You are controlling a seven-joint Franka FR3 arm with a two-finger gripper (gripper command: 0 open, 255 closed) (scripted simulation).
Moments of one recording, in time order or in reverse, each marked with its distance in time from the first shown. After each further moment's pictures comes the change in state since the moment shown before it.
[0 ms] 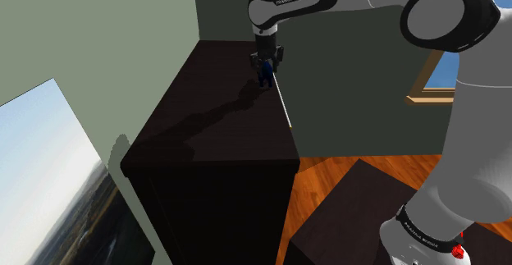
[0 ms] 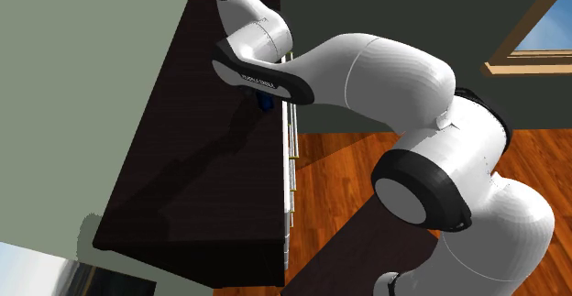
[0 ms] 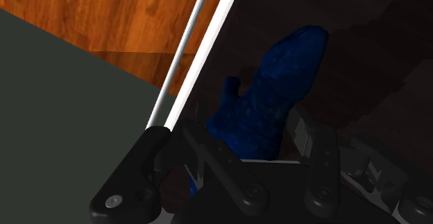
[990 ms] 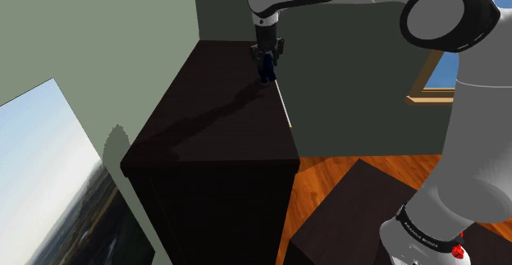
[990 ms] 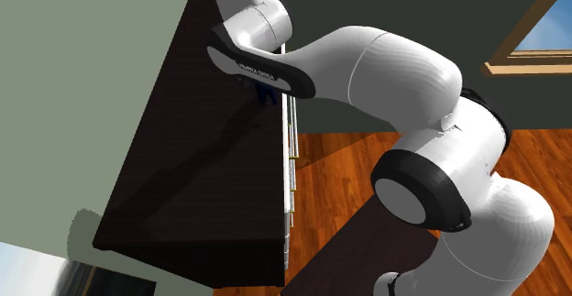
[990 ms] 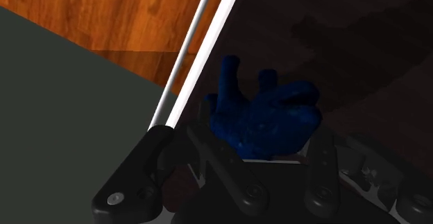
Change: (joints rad) arm 0.002 0.001 0.000 0.080 0.003 -0.078 -0.012
